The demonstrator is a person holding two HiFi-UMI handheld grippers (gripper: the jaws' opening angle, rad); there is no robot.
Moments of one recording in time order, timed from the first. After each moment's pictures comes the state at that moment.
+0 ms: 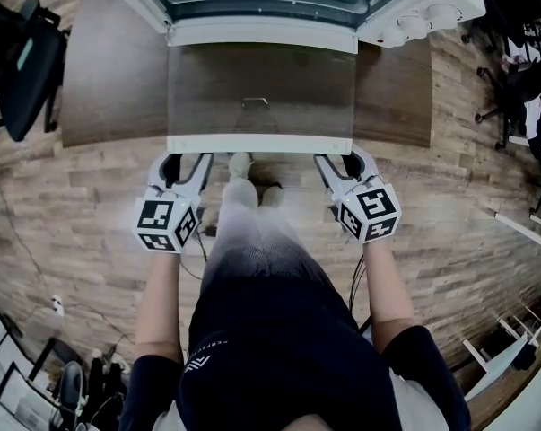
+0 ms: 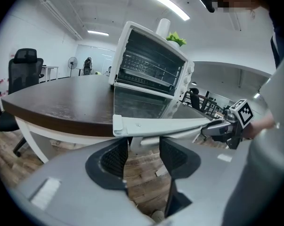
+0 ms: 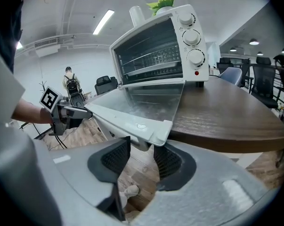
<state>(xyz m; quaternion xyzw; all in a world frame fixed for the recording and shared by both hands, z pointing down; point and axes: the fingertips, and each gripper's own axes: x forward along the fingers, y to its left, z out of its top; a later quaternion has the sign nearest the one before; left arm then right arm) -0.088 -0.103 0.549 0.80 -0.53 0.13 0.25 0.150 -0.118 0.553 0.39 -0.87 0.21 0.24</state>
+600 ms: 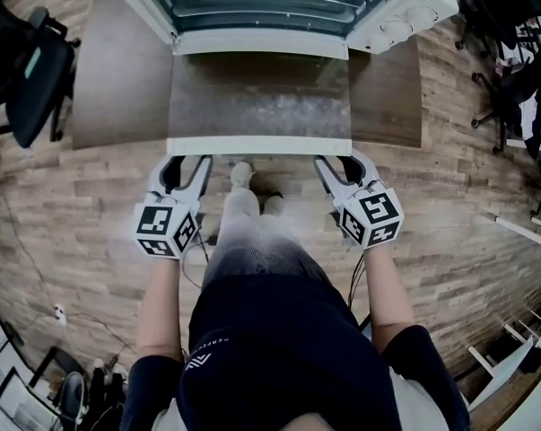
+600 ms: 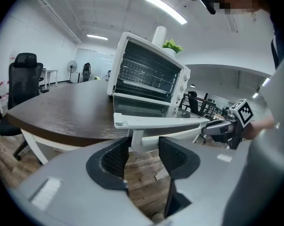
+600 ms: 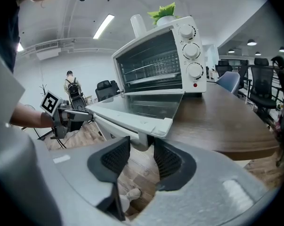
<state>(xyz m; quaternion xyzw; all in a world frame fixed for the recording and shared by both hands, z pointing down) -0.089 -0.097 0.518 0.80 -0.53 0.12 0.24 0.151 -0.111 0.520 0.39 -0.87 0.21 0.22</state>
